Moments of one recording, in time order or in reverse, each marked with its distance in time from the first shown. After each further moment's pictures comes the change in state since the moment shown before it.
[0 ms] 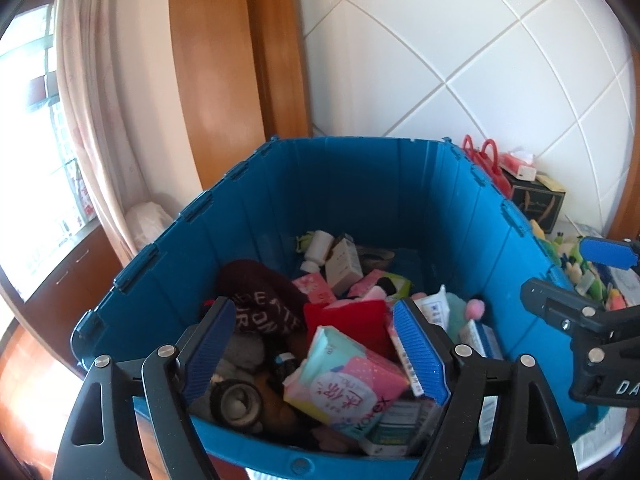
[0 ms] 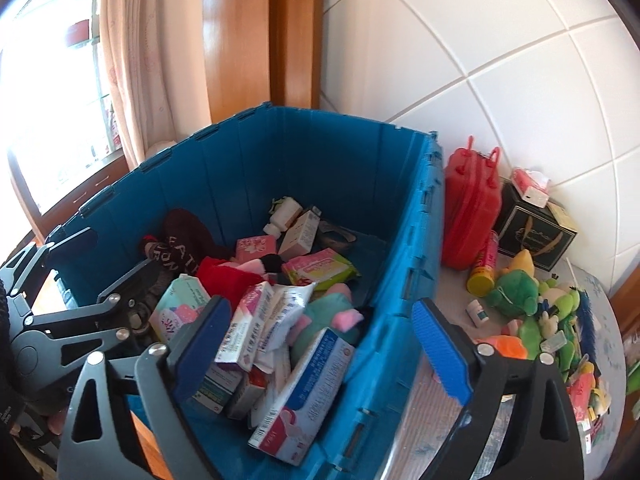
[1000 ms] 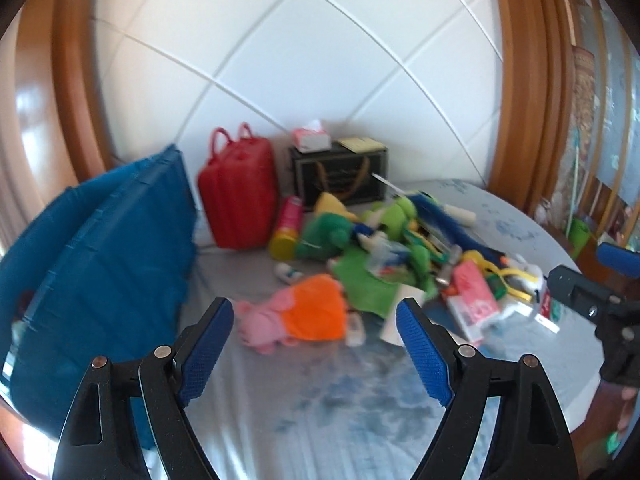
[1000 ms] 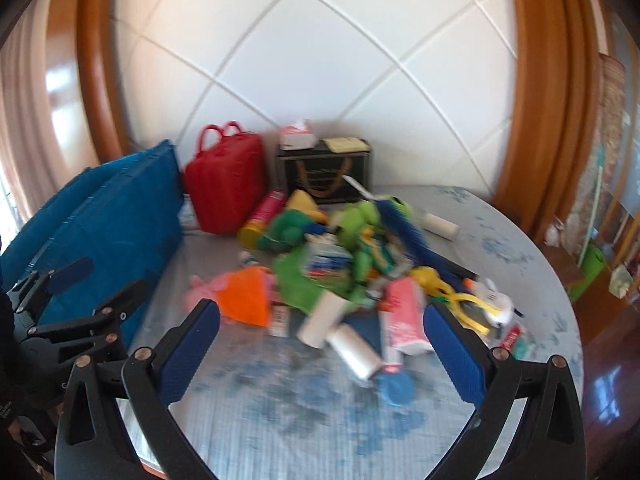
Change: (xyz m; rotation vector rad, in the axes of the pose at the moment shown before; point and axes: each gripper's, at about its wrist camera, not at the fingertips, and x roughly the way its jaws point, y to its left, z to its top) left arm -0.059 -0.426 -0.049 0.218 0.020 -0.325; right arm -0.151 -0.370 -0.186 0.372 -0.057 -0.303
